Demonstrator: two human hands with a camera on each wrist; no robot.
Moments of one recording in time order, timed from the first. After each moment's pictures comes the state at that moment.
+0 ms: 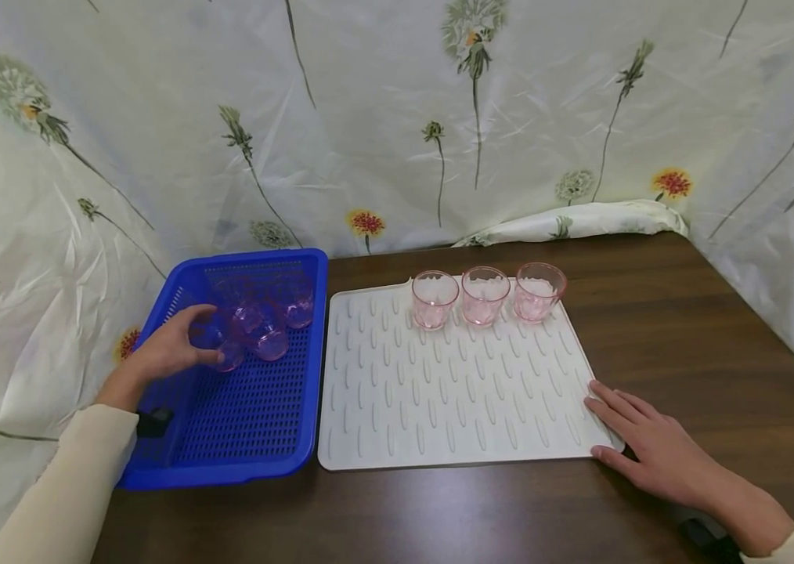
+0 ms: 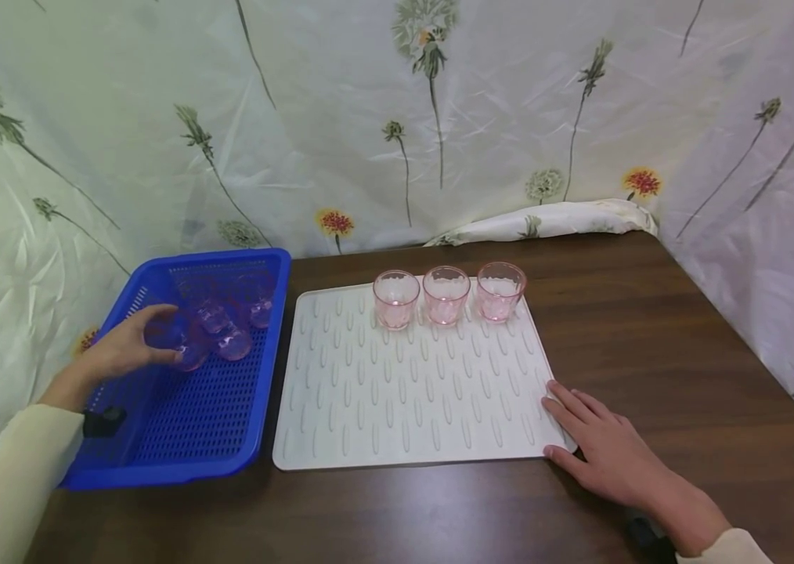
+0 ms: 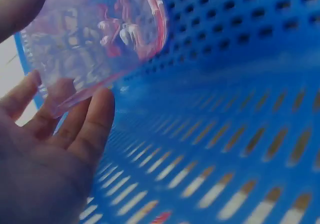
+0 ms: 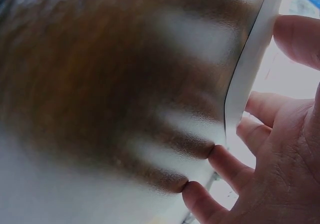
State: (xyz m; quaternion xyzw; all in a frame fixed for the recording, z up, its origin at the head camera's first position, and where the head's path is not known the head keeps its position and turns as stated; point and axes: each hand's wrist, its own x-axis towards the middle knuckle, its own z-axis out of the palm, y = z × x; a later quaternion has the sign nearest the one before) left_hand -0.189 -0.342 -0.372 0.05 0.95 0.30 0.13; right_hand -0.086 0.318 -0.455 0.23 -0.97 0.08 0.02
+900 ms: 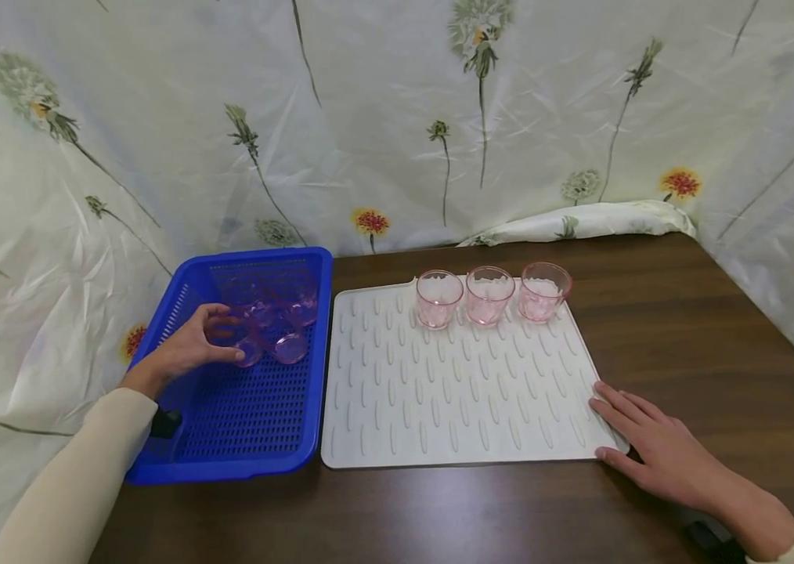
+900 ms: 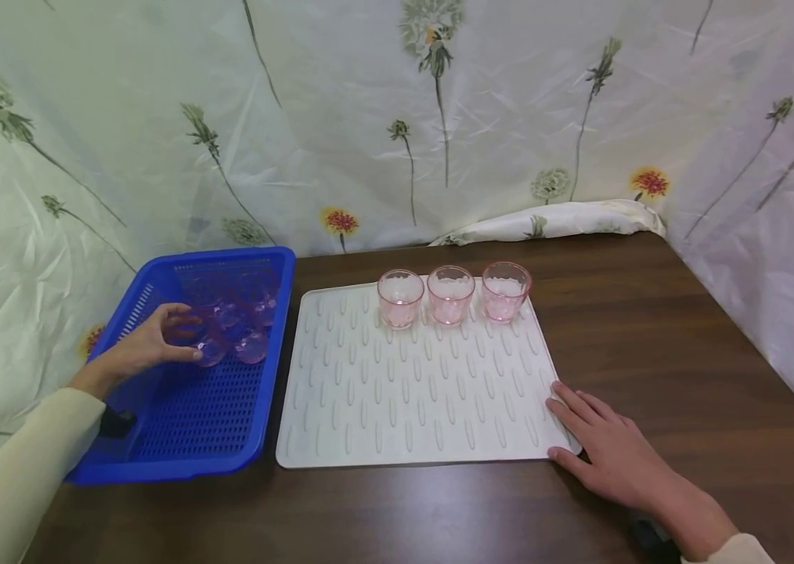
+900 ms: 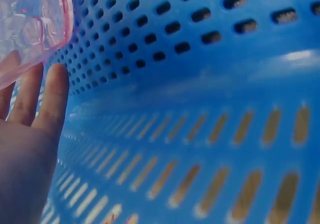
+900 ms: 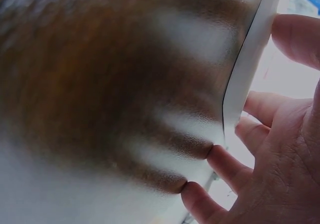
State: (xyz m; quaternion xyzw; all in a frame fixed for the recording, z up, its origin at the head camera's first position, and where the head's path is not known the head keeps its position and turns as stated) left_hand -0.197 -0.342 -0.399 0.04 0.87 0.46 0.15; right_hand -0.089 0.321 -0.460 0.24 -0.97 0.09 0.02
